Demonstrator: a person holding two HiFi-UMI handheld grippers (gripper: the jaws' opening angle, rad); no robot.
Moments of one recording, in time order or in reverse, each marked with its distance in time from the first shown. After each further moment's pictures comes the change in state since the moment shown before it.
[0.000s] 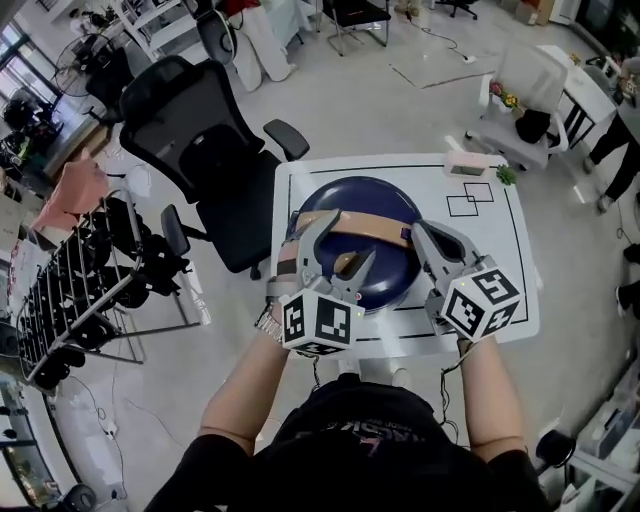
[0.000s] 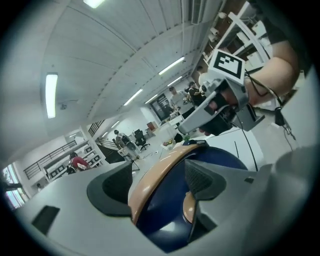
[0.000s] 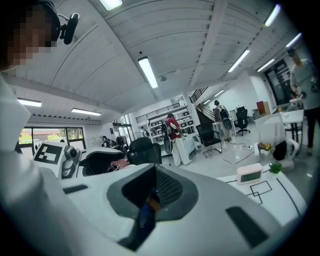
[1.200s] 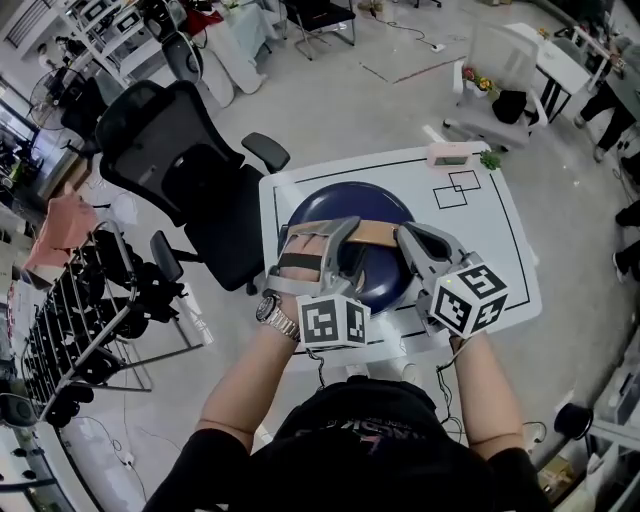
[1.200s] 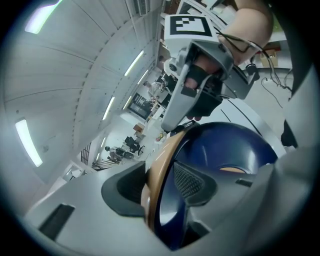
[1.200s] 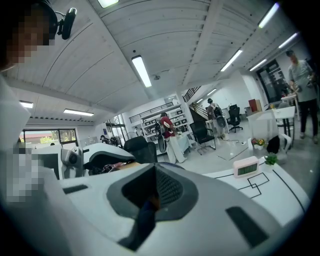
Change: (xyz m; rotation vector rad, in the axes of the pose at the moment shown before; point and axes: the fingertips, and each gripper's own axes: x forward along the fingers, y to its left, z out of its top) left arm 0.030 -0.021 0.001 0.436 0.039 -0.075; right arm 0.007 0.000 -0.013 0.044 0.010 -0.070
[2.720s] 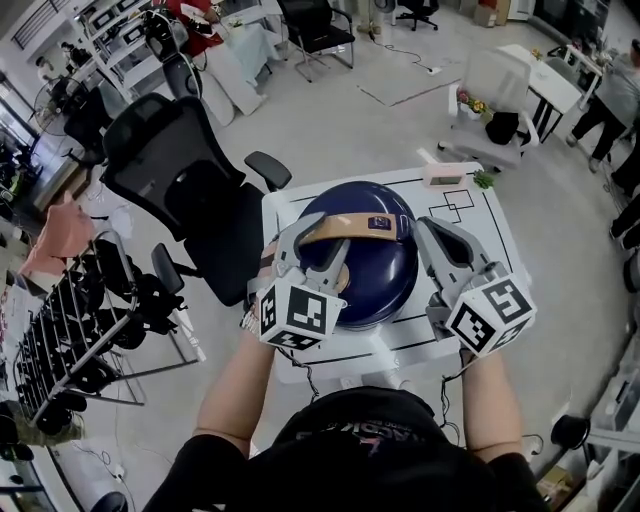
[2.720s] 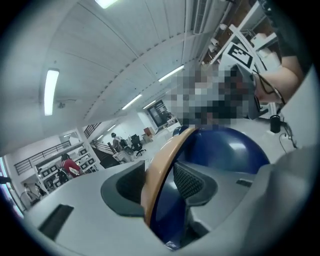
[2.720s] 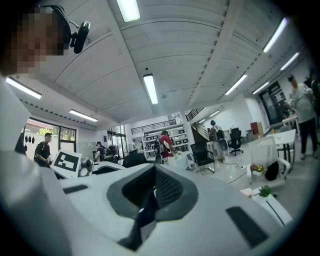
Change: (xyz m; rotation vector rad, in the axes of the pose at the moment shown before) left arm -0.036 0.065 -0.022 -0.469 -0.129 0.028; right arm -0.038 0.030 0.083 -0.128 -0.193 -0.023
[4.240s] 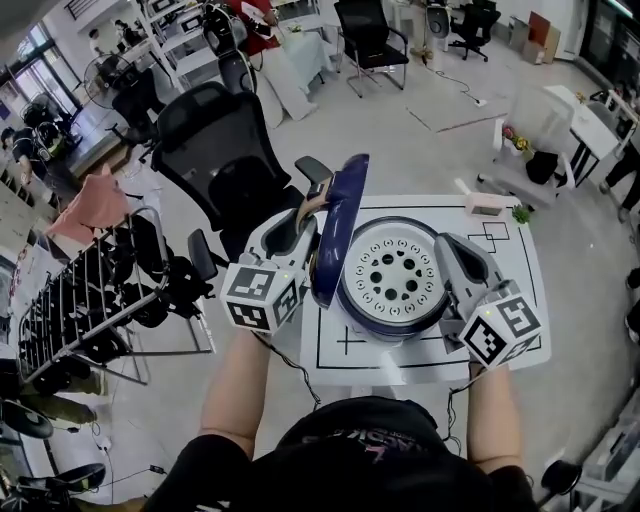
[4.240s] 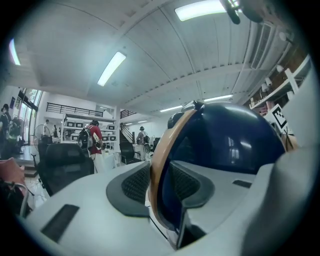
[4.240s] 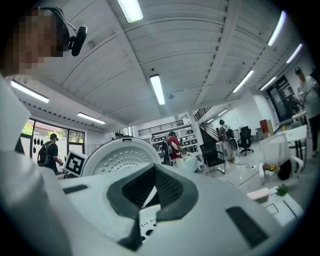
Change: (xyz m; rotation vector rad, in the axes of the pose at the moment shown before) left arm -0.087 0.120 -0.059 -0.565 -0.117 0.232; right arm 0.028 0.048 0.002 -0.006 -0.016 0.094
